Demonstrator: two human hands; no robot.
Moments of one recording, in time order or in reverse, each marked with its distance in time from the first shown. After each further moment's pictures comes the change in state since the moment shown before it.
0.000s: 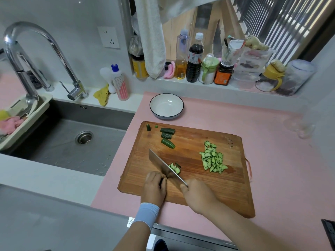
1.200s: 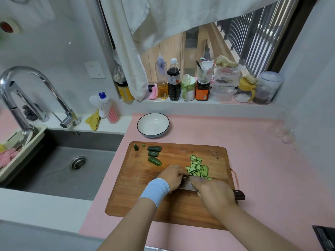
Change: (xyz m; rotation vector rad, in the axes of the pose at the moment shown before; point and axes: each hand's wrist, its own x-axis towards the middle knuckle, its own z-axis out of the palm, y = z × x) left_hand 0.106 0.131 0.015 0.080 -0.844 0.036; right_hand 0.006 0.084 -0.064 -0.674 0.422 -0.267
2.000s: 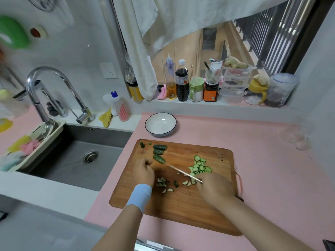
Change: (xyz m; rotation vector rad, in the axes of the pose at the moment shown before) left_hand -0.037 -0.039 -0.007 -0.409 0.930 -0.465; right_hand 0.011 0.014 -0.025 0.439 -0.170 0.185
